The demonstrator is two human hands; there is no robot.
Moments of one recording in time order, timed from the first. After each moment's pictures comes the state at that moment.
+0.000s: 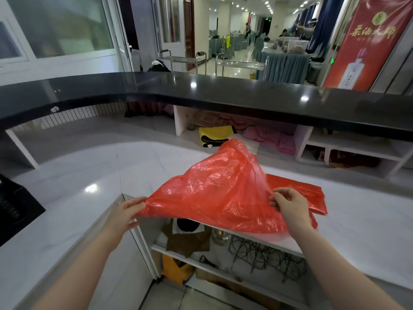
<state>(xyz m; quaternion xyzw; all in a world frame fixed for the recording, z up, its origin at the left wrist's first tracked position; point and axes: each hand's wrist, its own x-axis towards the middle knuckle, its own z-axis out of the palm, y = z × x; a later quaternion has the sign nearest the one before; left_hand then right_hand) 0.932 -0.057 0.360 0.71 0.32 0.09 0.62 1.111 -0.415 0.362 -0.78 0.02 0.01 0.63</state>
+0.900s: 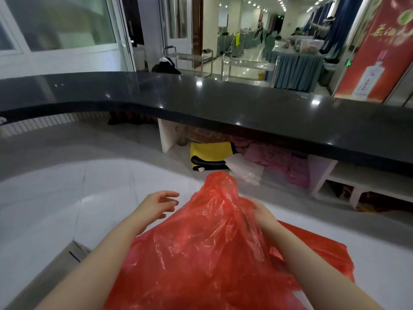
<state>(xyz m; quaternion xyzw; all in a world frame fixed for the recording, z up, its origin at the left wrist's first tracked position) 1.164 -0.063 0.353 0.77 0.24 0.00 0.59 1.285 -0.334 0.342 -0.80 -0.14 0.22 0.55</state>
